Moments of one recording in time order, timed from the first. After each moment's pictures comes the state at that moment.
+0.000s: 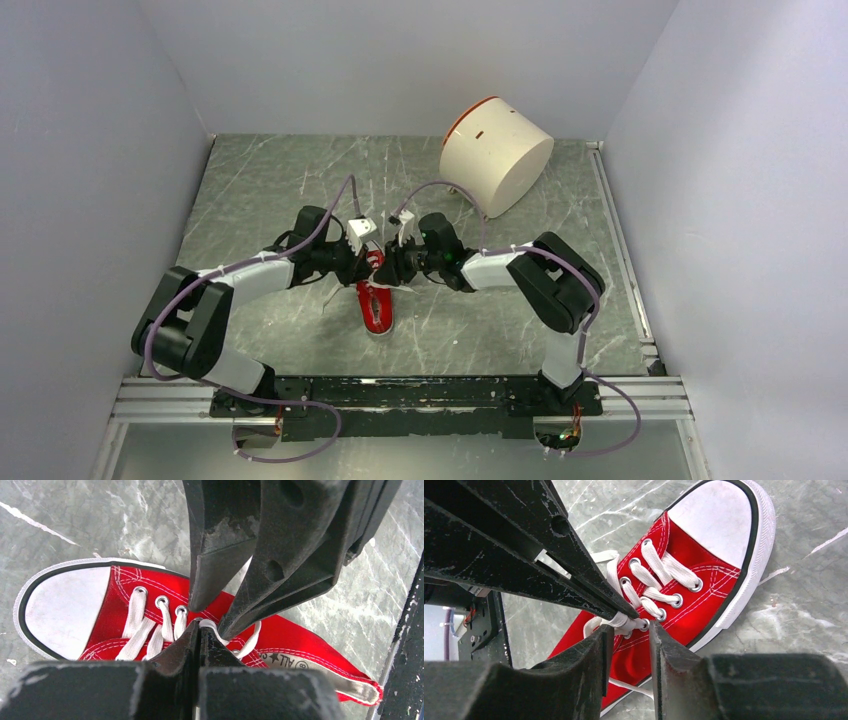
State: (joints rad) left arm -0.40 1.48 0.67 0.03 0.67 0.28; right arm 0.74 1.88 0.87 0.54 -0.55 0.30
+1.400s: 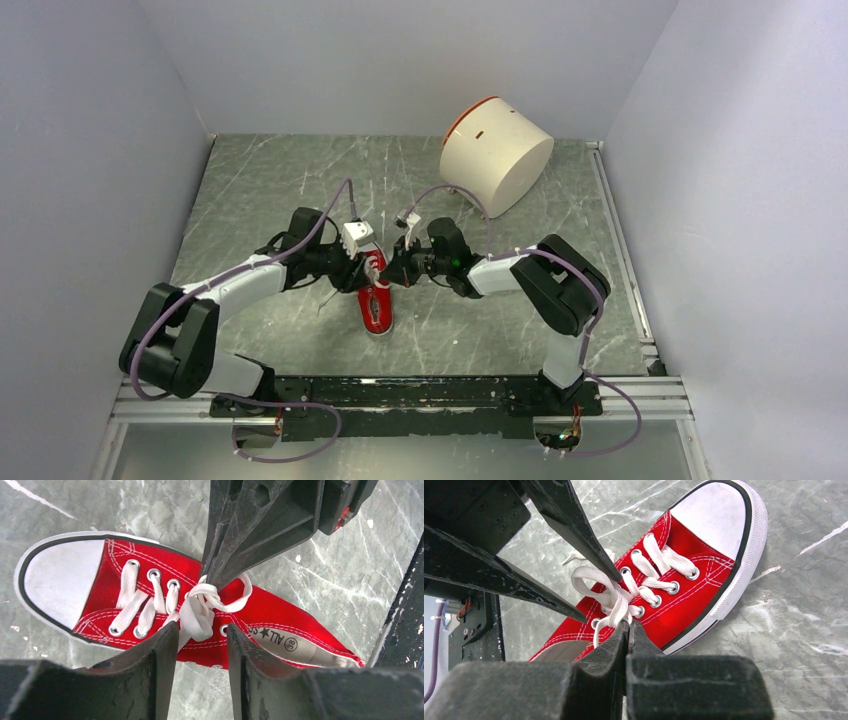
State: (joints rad) left arm -0.39 1.40 0.66 -0.10 0.64 0.32; right arm 0.73 1.85 0.79 0.65 -0.57 0.27
